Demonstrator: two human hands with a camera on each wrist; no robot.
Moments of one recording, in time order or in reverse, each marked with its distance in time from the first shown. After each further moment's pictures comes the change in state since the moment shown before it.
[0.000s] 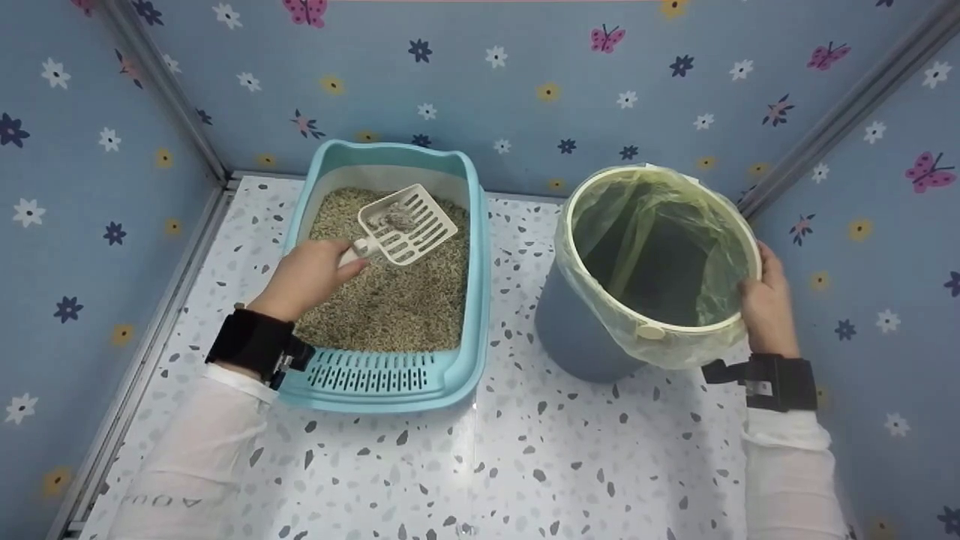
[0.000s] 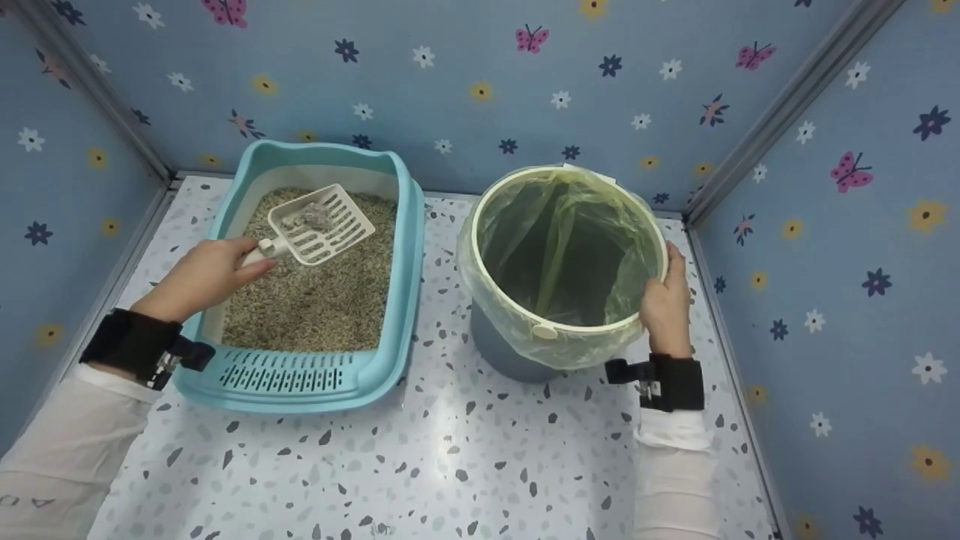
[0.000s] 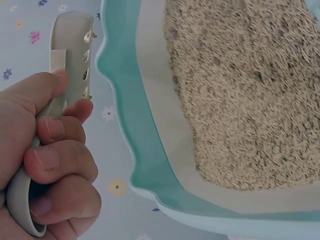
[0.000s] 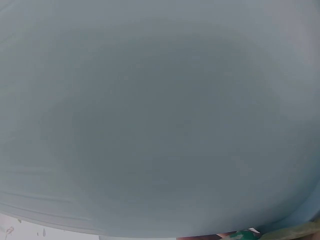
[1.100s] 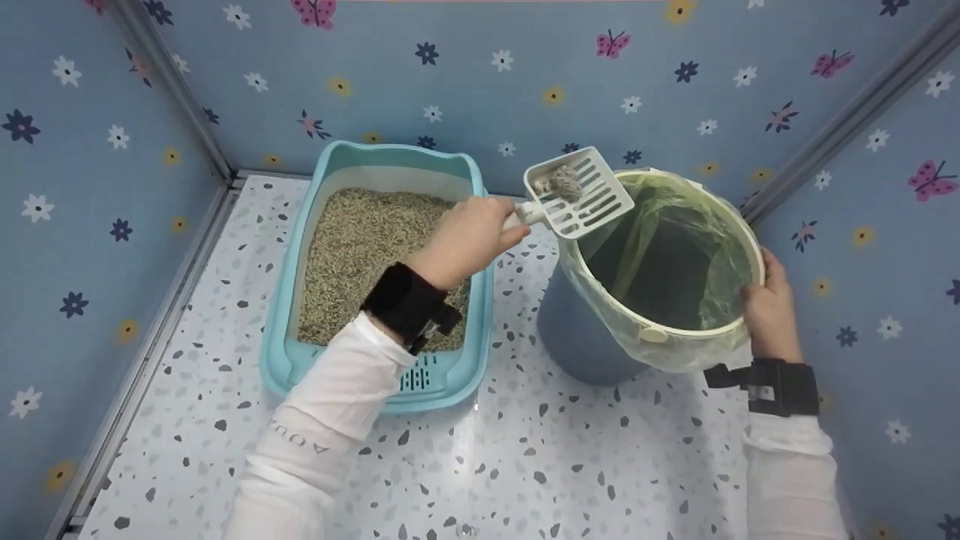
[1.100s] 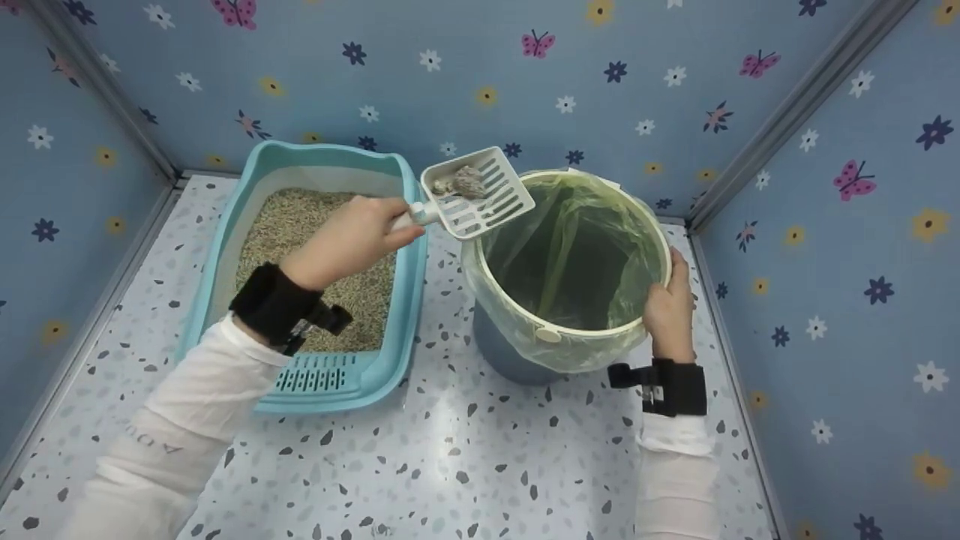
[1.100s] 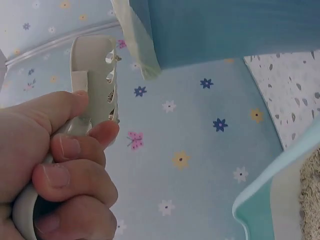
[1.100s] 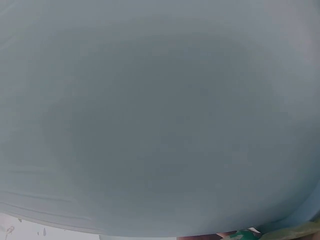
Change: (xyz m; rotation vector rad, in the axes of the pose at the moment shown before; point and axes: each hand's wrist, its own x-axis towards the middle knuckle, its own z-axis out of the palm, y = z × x) left_hand 0.056 0.181 -0.003 -0.046 -0.014 0.146; right_hand 0.001 0.000 0.000 0.027 -0.011 0.005
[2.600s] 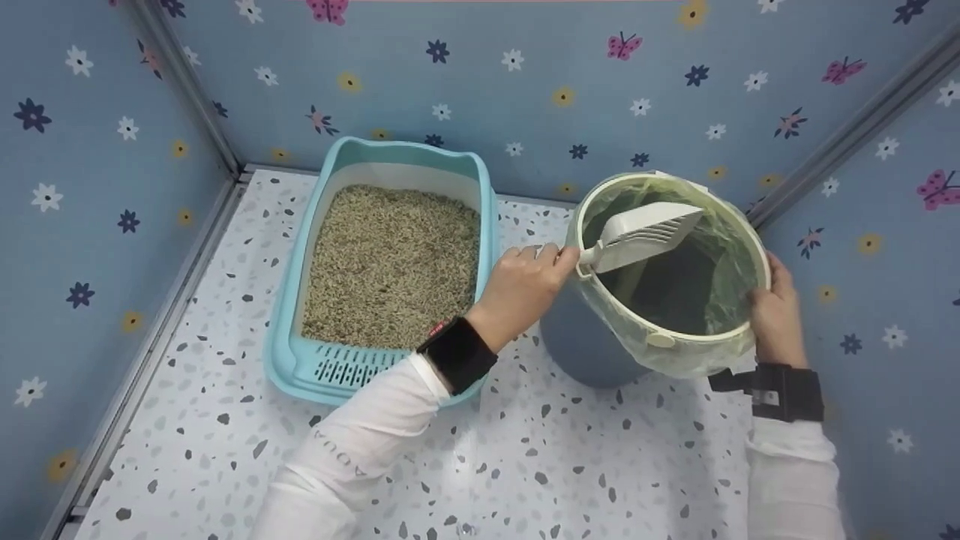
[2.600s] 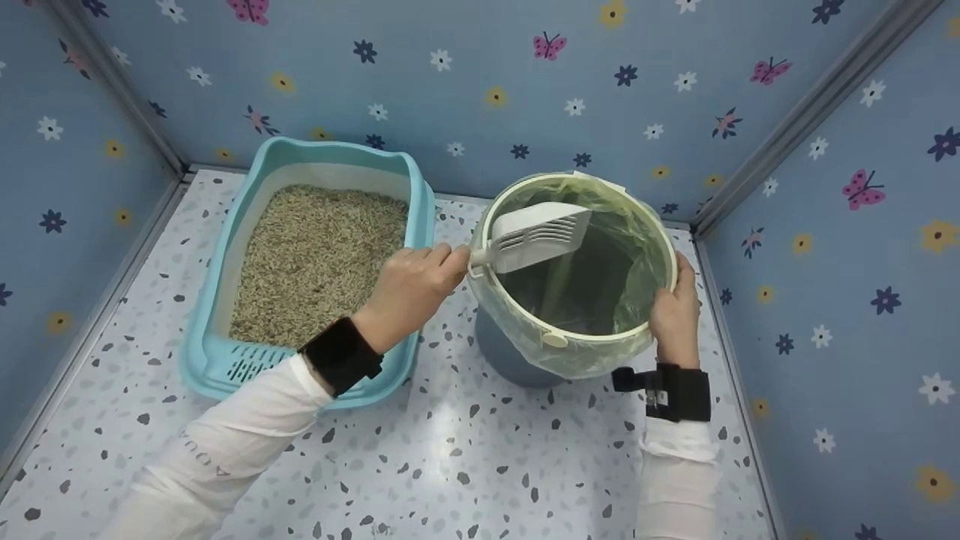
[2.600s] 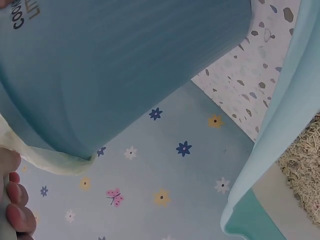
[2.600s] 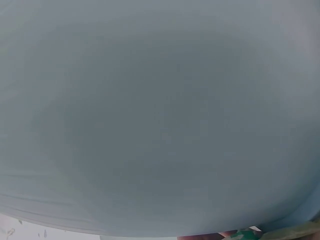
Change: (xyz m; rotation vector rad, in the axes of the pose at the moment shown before) left_hand -0.014 0.019 0.088 0.516 0.638 0.403; right_hand 0.000 -0.002 0.002 0.023 0.007 0.021
